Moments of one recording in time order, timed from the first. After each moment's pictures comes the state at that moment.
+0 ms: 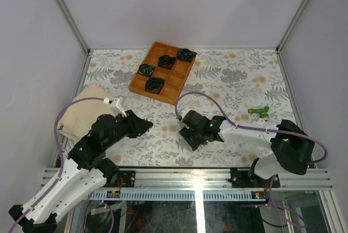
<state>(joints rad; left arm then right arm) -0.65 0.50 0.59 -0.47 0.05 -0.80 1.02 1.47 0.83 -0.47 0.10 0.17</state>
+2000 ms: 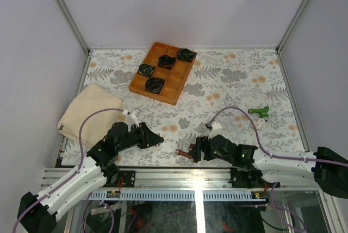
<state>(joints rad) -0.65 0.51 0.23 -0.12 0.32 -0.91 1.16 0.94 0.25 0.03 0.20 0.82</state>
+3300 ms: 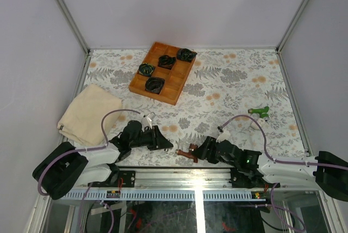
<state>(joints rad) -0.66 1.15 0.12 0.54 0.51 -0.97 1.16 0.86 0.08 0.18 0.20 1.26</state>
